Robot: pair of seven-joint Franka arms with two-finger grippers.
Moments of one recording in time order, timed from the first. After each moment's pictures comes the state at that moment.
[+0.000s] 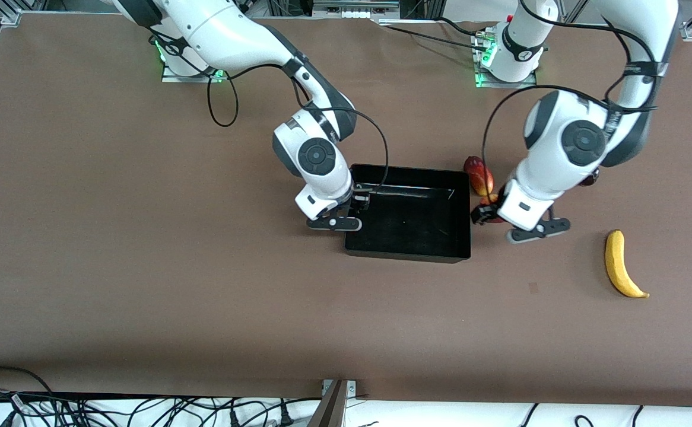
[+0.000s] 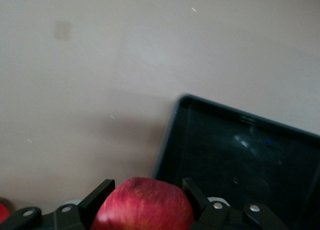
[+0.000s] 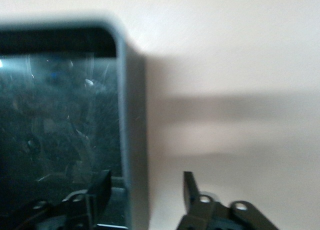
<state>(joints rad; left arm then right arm) -0.05 0.28 -0.28 -1.92 0.03 2.23 -0.60 0.68 0.79 0.04 -1.33 0.10 2.17 0.74</state>
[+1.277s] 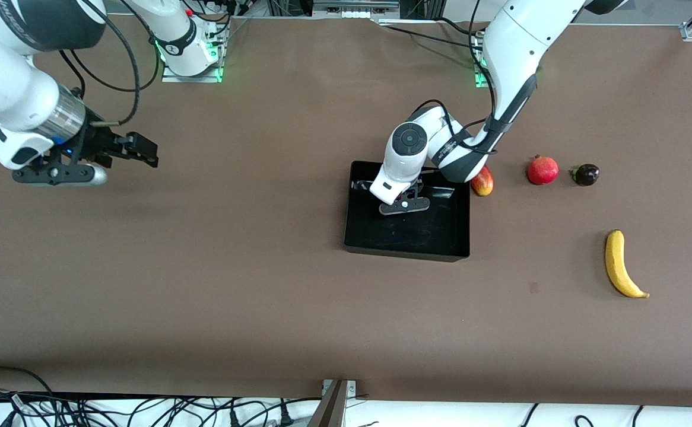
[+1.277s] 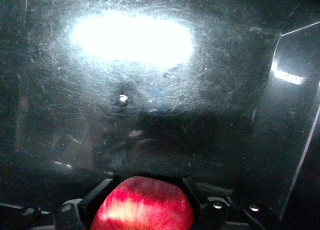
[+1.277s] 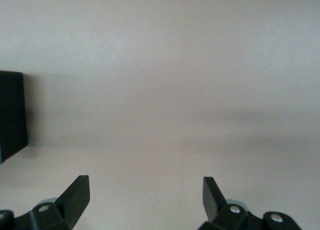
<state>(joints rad) -0.29 0.65 -0.40 -1.91 0.35 2.45 -1.06 0.45 0.05 -0.29 -1.68 0.09 1.68 0.15</state>
